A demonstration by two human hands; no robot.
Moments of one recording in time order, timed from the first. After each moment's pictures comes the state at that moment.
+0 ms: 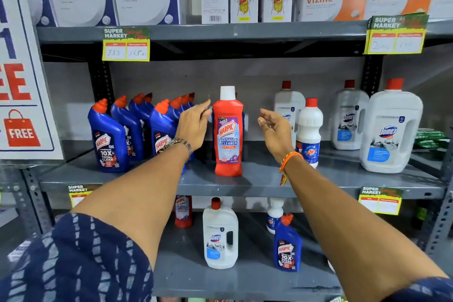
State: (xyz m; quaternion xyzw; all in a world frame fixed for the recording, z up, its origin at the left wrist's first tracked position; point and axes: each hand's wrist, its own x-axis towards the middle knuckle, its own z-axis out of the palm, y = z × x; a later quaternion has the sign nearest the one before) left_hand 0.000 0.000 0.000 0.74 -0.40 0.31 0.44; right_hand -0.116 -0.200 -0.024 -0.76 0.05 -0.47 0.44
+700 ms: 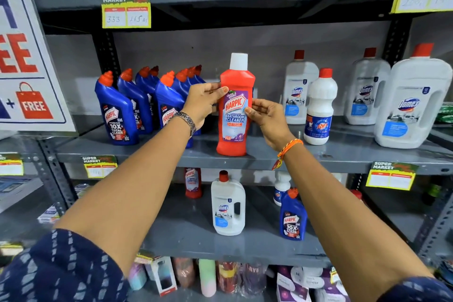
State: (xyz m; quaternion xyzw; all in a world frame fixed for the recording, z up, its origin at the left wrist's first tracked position) left_hand -0.023 -0.006 0.001 0.61 -0.33 -0.04 0.72; right_hand -0.103 -0.173 -0.054 -0.66 -0.06 -0.33 0.67
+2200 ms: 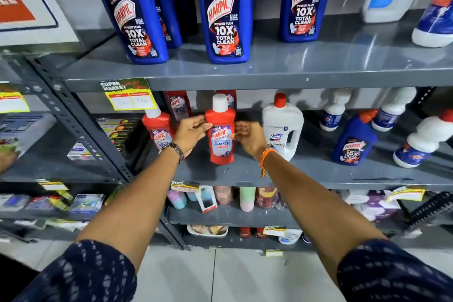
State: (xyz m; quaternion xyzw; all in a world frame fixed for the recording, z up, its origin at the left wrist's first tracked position) left_hand 0.111 0.165 -0.308 0.71 -0.17 -0.20 0.65; right_hand 0.019 -0.001 -0.322 -0.57 0.21 -0.11 0.79
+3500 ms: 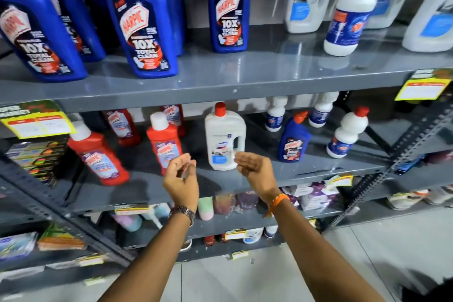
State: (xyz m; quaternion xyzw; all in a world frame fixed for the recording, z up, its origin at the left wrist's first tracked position) left_hand -0.021 0.077 -0.377 0.66 -0.09 0.09 0.74; right_hand -0.118 -0.092 -0.382 -0.65 0.27 -0.21 0.68
